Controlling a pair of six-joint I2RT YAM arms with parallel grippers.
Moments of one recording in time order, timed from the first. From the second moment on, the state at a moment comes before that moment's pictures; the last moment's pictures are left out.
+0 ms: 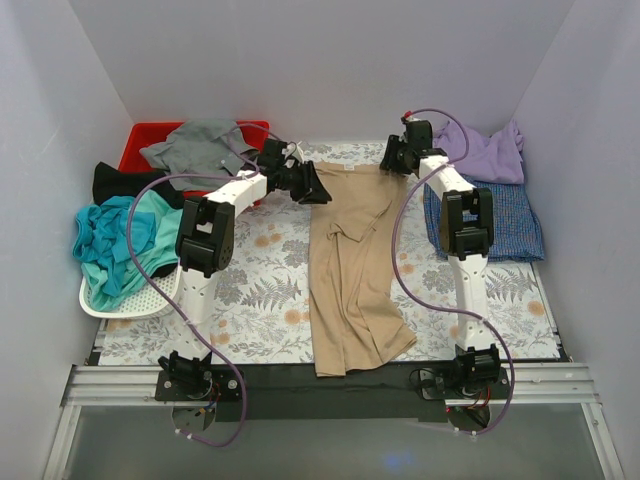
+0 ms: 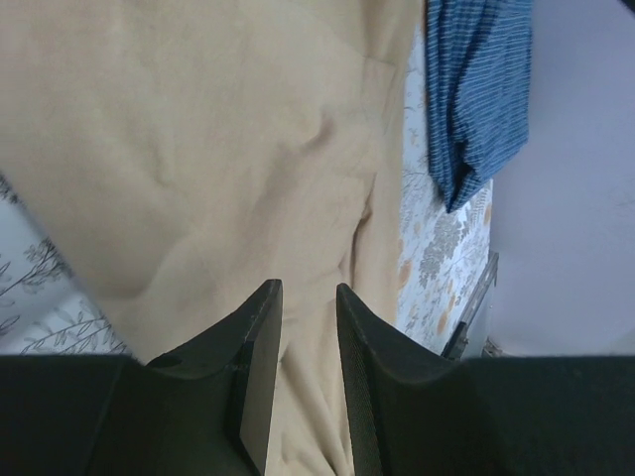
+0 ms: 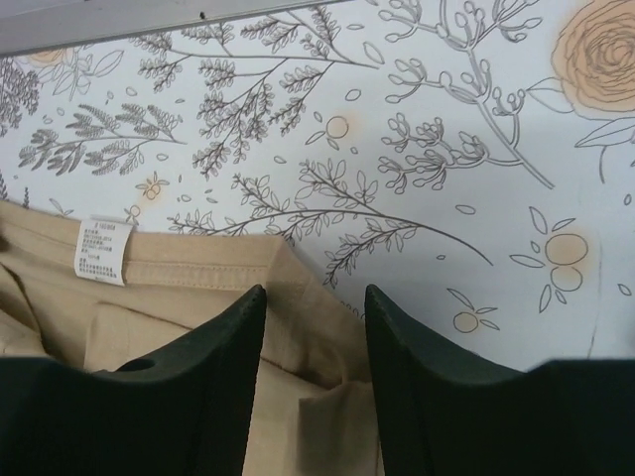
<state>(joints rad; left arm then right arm) -0.33 2.32 1.85 -0.28 0.76 -0.59 0.17 2.55 2.17 -0.32 -0.14 0.33</state>
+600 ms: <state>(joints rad) -0.34 2.30 1.84 -0.28 0.70 -0.57 0.21 1.98 1.64 -0.17 -0.28 0.22</state>
